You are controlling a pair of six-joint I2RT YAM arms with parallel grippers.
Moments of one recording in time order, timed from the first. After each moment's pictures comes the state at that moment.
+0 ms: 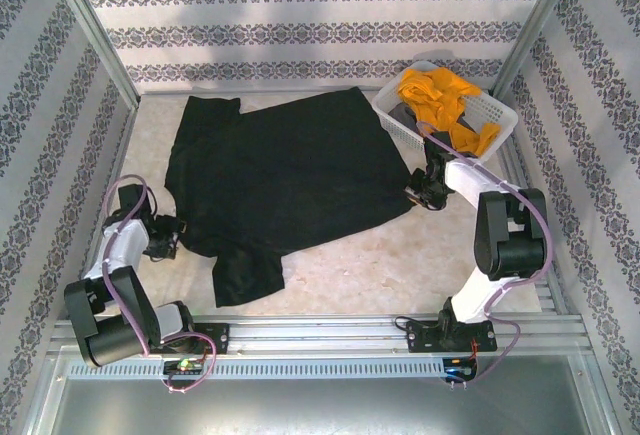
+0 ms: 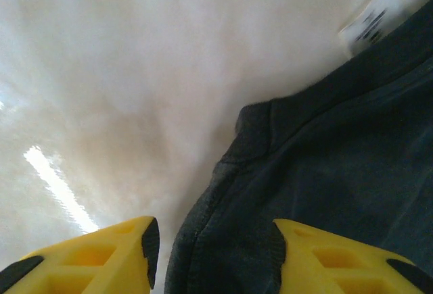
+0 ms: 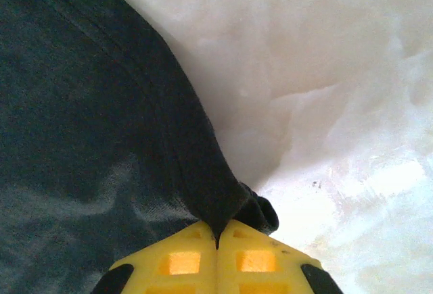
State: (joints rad) left arm 0.39 1.23 0.62 -0.66 0.22 -0.97; right arm 0.05 1.71 1.07 -0.66 -0.12 0.68
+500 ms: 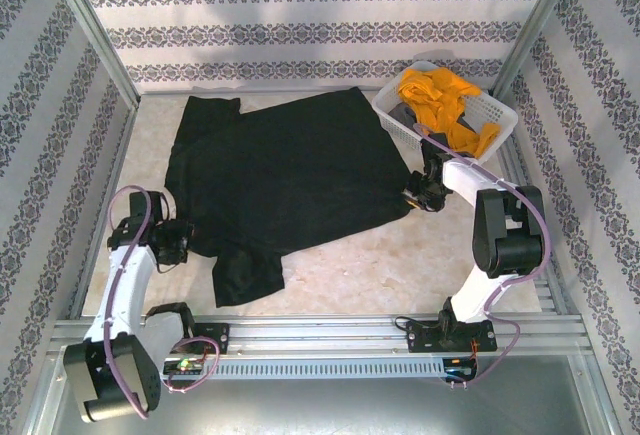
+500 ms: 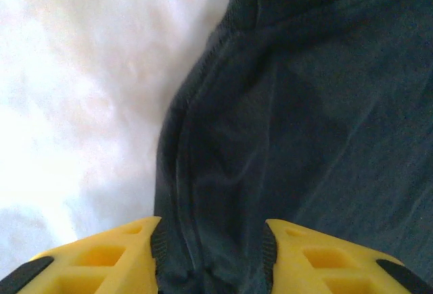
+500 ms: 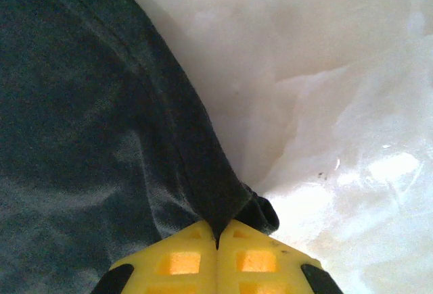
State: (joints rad) left arm 0.18 0.94 0.63 -0.85 0.17 -1.26; right arm 0.06 1.73 1.07 -0.68 -0.13 0.67
